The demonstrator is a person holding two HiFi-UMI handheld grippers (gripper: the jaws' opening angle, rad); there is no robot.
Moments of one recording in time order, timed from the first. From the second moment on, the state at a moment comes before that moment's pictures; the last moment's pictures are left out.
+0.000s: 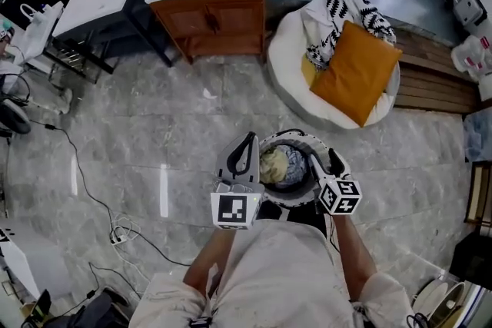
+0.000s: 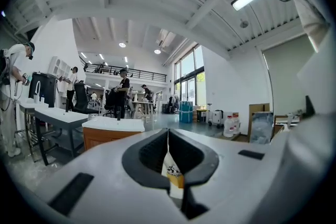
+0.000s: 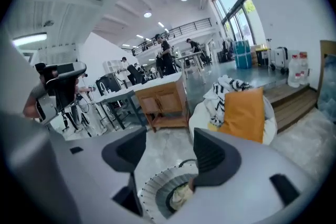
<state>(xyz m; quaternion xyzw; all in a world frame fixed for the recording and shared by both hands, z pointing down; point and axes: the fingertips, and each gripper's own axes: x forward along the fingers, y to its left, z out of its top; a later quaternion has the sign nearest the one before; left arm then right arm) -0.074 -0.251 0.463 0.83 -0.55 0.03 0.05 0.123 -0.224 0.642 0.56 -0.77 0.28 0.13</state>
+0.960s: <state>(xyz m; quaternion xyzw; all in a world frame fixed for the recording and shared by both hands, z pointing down) -0.095 -0.253 0.348 0.82 -0.57 -0.04 -0.02 0.135 -0.255 0.335 0.63 -0.77 -0.04 0.01</state>
